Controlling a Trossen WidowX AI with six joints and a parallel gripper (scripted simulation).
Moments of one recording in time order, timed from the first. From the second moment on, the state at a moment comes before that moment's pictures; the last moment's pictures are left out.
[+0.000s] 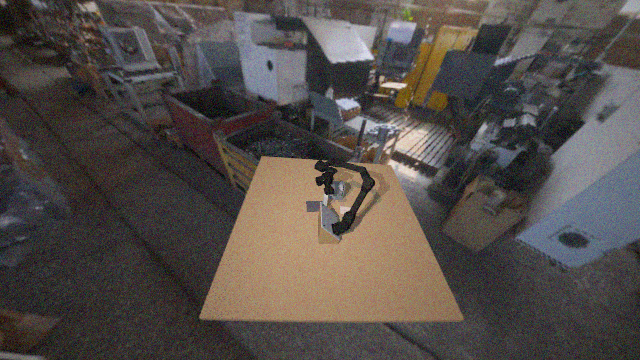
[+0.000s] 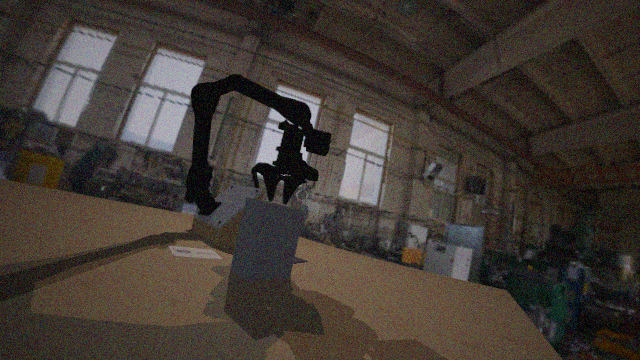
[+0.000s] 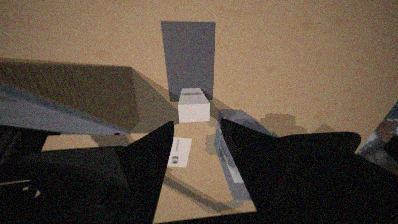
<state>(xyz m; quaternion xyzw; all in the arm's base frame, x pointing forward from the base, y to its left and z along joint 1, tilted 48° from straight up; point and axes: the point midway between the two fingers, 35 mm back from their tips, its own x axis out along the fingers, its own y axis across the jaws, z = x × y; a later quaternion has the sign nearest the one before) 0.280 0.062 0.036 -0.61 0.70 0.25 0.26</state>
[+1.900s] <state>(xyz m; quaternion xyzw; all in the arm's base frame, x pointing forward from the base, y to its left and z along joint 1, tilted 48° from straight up) 0.275 0.040 0.017 -0.61 0.70 0.25 0.26</state>
